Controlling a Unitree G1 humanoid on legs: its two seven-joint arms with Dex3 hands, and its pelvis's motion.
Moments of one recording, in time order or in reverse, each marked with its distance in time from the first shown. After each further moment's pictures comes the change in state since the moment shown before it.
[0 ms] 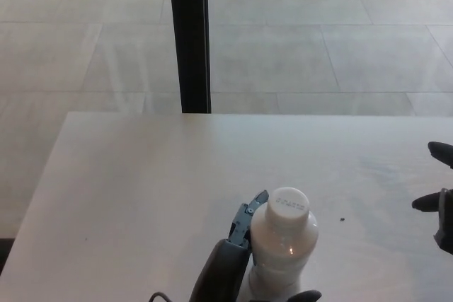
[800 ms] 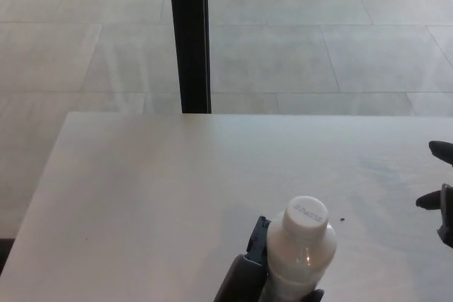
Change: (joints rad) left_arm -0.026 0.008 -0.100 0.187 -0.018 -0.231 0.101; right_arm -0.005 0.000 -0.009 -0.003 -0.002 0.006 -0.002
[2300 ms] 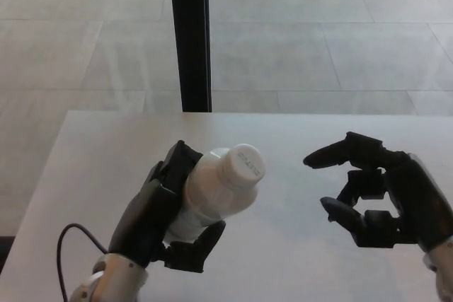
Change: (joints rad) left_arm -0.148 0.294 0.204 -0.162 0.159 0.050 -0.014; right_arm -0.031 0.059 0.262 -0.313 -0.137 0.090 0.035
